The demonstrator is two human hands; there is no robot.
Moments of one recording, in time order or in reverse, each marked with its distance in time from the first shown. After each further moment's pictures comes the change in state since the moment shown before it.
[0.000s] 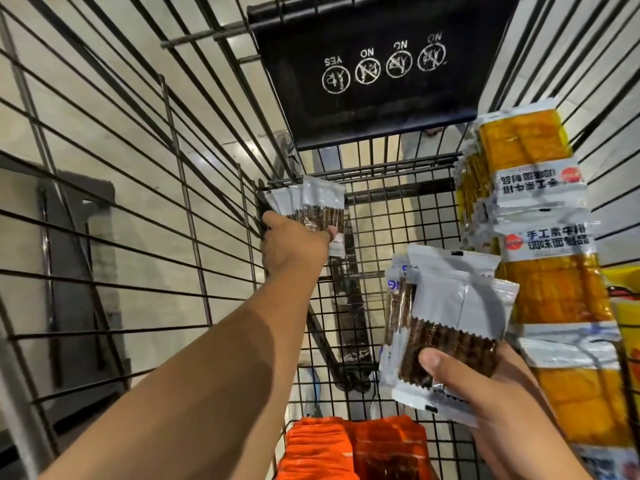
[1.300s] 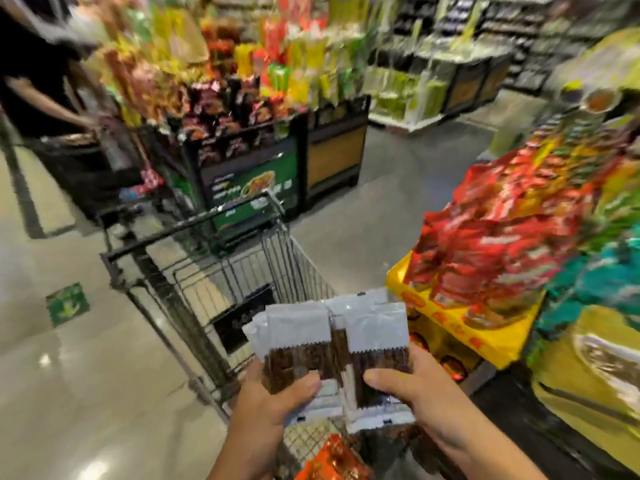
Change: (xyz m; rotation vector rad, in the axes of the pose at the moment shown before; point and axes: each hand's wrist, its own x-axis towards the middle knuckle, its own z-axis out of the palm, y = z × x) left_hand -0.396 -0.118 -0.435 -0.785 -0.990 0.752; right_hand -0.522 -0.056 0.071 0.215 0.214 -0.698
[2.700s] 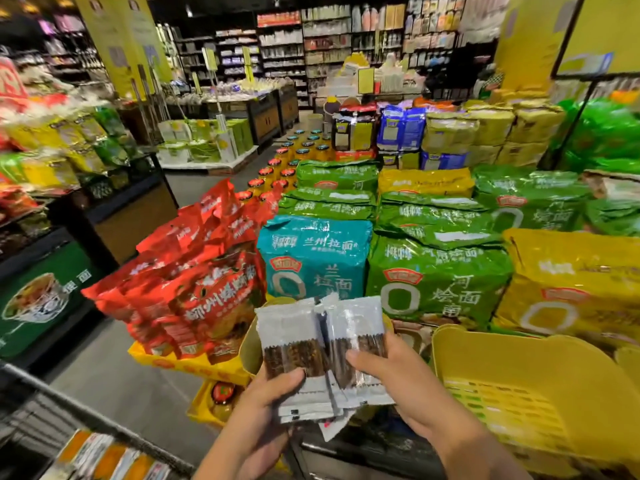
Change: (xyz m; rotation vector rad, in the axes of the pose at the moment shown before) left_hand -0.103 -0.117 0.467 -0.009 -0.730 -0.358; right_hand -0.233 0.021 -0.415 0.175 0.574 -0.167
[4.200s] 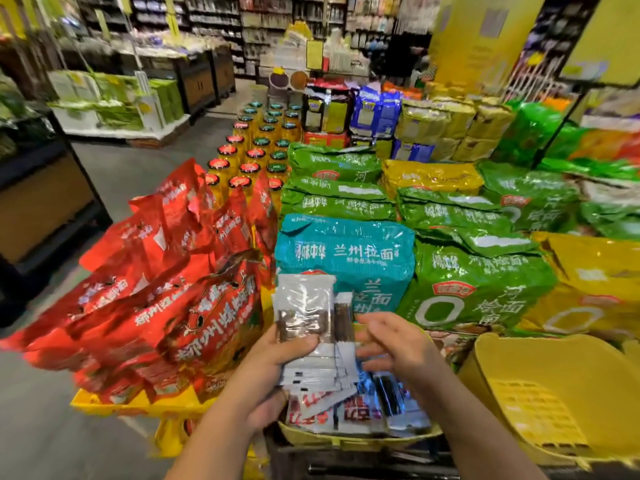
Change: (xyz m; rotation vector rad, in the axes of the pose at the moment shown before) left_hand 0.127 0.096 -0.093 0.149 -0.200 -0.131; right_hand 0.113 0.007 0.061 -0.154 0.313 0.078
